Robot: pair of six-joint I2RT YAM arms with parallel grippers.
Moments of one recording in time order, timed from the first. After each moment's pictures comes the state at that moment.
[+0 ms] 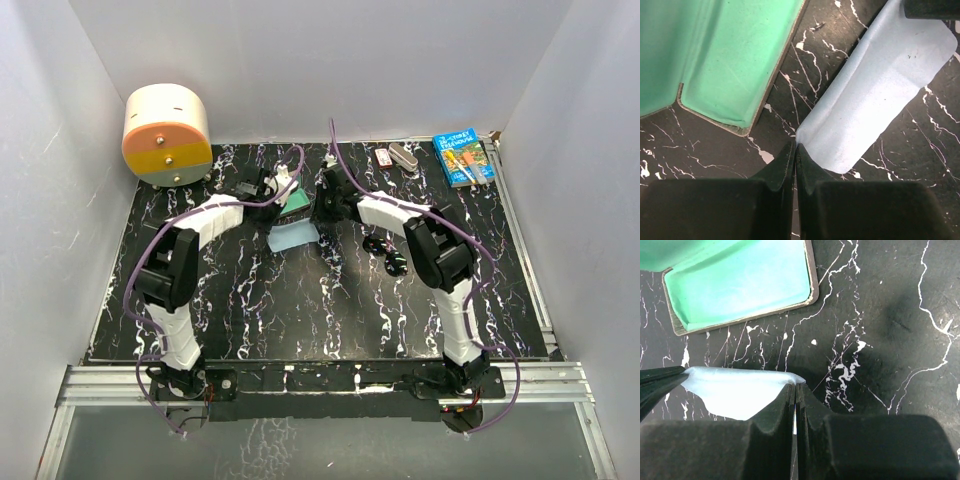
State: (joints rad) left arm -0.37 1.88 1.29 -0.43 0.11 0.34; right arm 0.54 2.15 1.55 -0.18 -0.15 0.53
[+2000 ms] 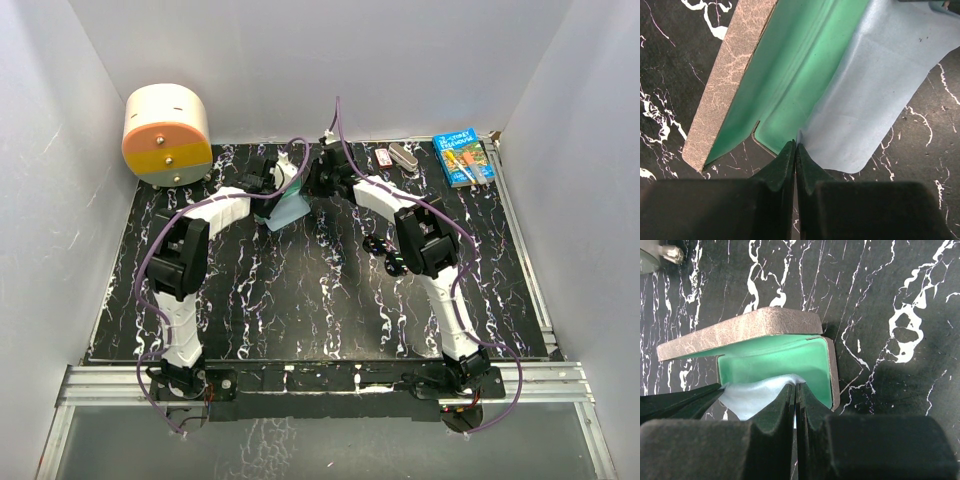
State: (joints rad) left arm -0.37 2.00 1.42 -0.33 -0.11 0.35; right arm 0.48 2.38 1.90 -0.13 -0.26 0.58
